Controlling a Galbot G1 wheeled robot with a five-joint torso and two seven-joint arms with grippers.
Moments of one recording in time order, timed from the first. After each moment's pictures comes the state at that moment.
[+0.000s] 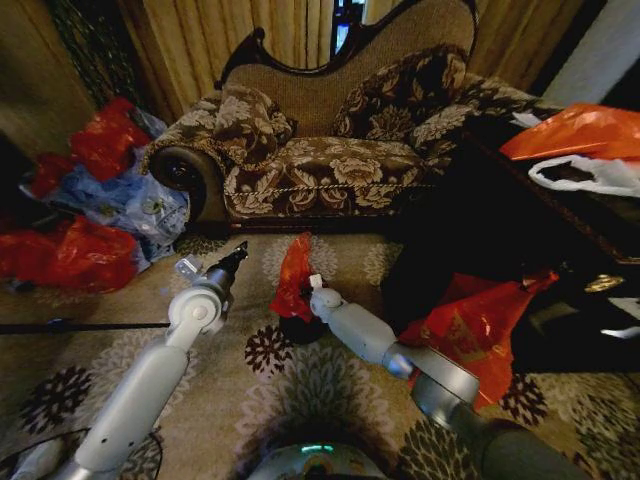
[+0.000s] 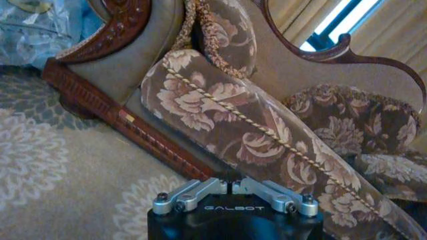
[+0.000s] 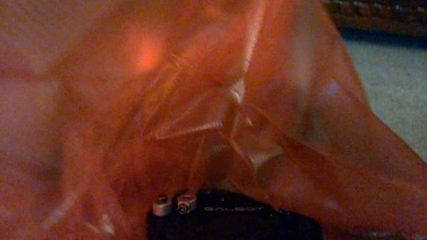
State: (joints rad) left arm 0.90 -0.95 -0.35 -2.03 -1.35 0.21 -0.63; right arm -0.27 1.51 -0.58 0.94 0.97 -0.44 0.42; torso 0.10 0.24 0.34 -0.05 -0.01
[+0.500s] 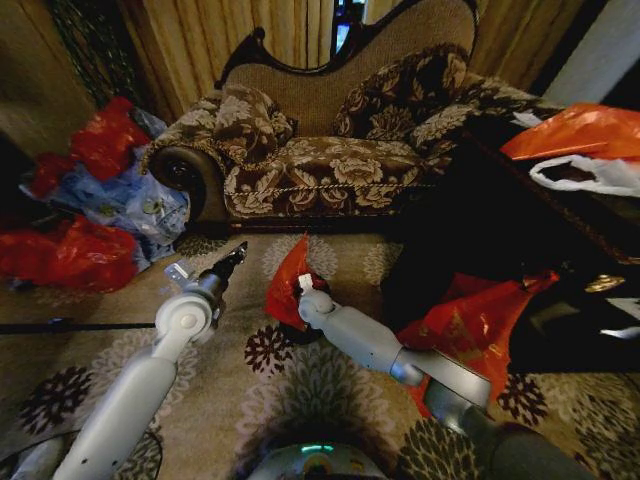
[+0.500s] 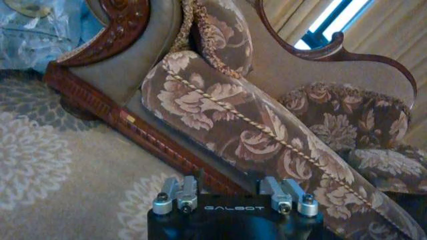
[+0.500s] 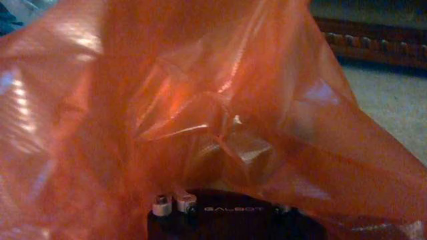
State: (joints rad) left arm 1.00 -0.93 -0.42 -2.10 -1.37 0.24 -0.60; right arm -0.27 1.47 -0.62 1.12 1.04 -0.46 0.57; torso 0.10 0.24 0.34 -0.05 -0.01
